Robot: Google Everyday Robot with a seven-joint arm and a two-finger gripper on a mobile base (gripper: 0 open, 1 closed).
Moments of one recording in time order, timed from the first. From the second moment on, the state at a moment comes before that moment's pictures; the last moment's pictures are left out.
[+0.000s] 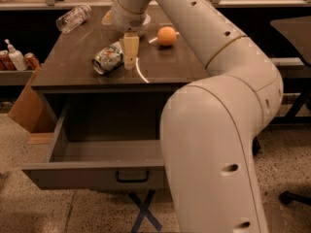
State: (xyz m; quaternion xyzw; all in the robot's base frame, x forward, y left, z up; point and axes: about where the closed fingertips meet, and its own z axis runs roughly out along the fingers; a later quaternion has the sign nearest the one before) arm 0.727 0.107 0.888 -0.84 0.49 0.03 0.24
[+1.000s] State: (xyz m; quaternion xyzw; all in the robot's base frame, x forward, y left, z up) arm 0.757 0.094 0.834 -0.84 0.49 0.05 0.24
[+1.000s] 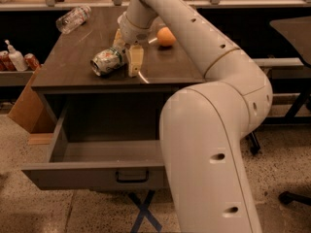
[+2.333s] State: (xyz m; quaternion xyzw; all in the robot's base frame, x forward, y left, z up) arm 0.715 0.072 0.910 -0.84 0.46 0.03 0.30
